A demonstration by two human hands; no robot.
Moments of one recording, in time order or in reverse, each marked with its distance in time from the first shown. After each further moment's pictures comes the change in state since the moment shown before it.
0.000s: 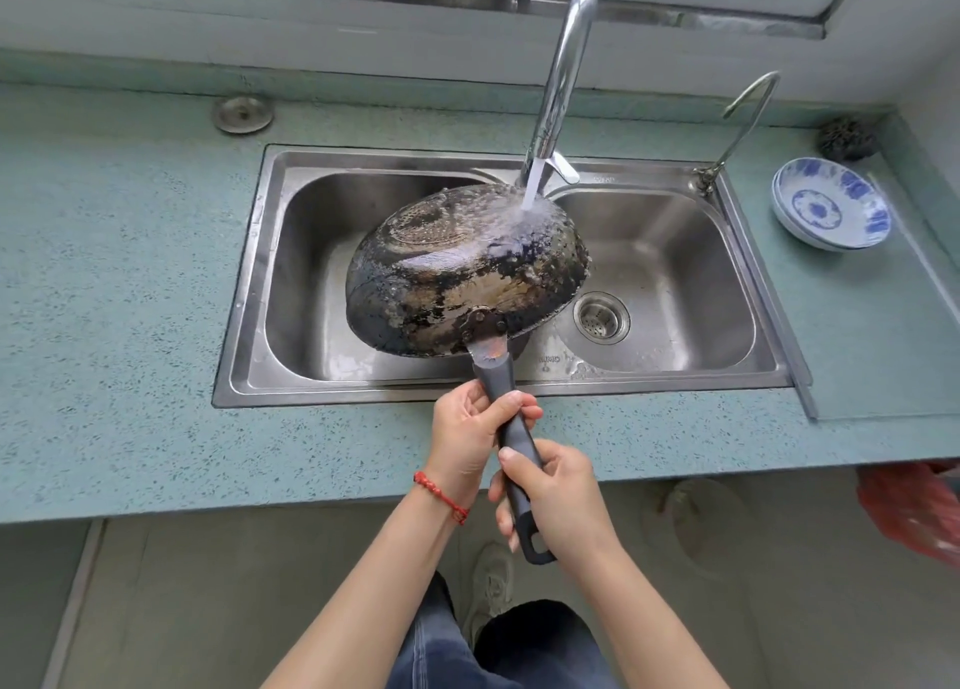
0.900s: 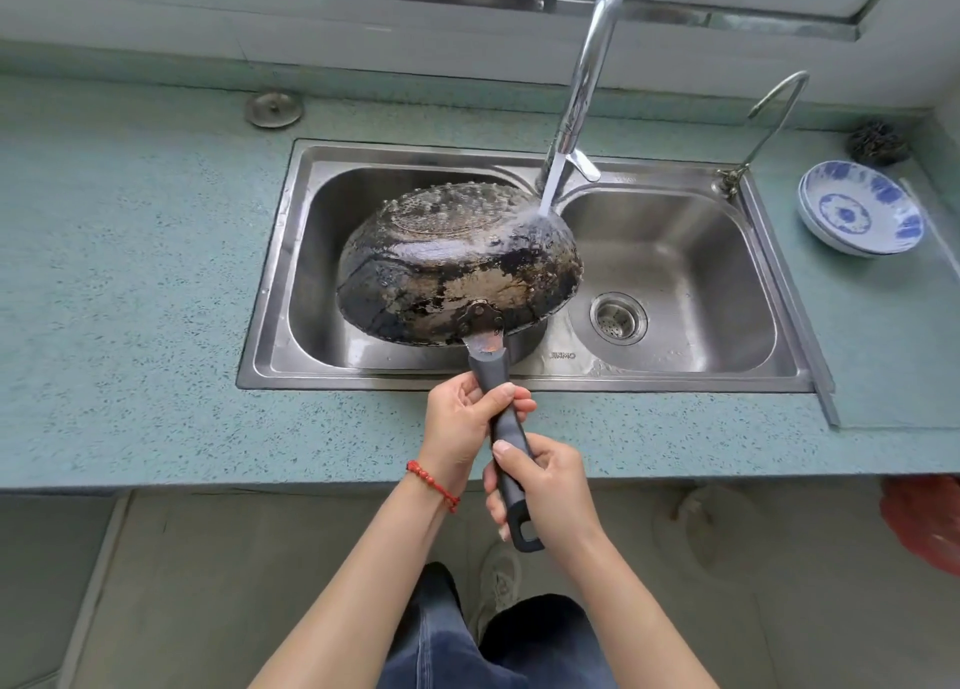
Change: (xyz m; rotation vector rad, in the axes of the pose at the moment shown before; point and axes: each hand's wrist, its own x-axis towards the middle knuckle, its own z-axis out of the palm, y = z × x) left_hand -0.003 0.005 -0.016 0.065 0.033 0.029; right_hand 0.003 0.010 0.010 0.036 -0.074 -0.019
